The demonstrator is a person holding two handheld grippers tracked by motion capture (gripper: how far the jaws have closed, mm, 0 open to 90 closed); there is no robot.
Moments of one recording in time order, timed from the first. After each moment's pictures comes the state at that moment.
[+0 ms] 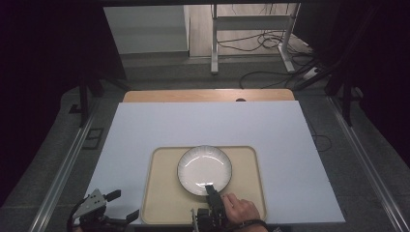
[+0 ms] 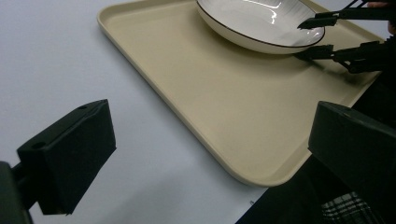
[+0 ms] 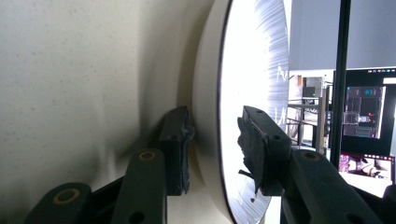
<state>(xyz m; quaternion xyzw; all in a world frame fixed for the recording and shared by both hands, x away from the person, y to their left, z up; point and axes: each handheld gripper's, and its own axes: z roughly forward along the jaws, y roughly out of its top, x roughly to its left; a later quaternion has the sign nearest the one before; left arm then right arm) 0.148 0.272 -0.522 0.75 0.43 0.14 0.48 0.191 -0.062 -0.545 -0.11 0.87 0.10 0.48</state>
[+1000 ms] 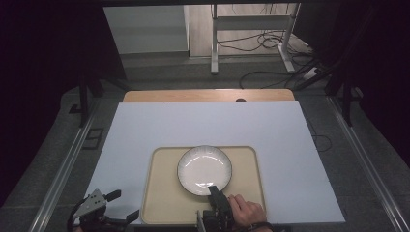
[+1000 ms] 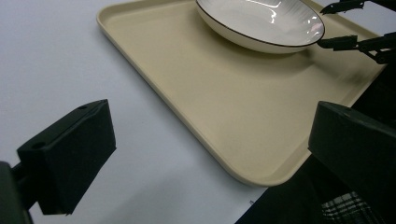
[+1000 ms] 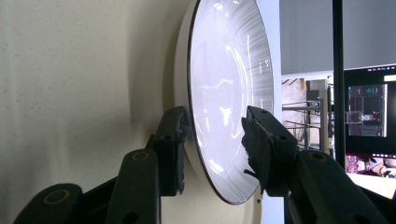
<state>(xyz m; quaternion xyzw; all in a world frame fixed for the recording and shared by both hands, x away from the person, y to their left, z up) 0.148 0.272 -0.522 0.75 0.43 0.14 0.48 0.182 -0.077 -0.525 -0.10 0.87 0.13 0.47</state>
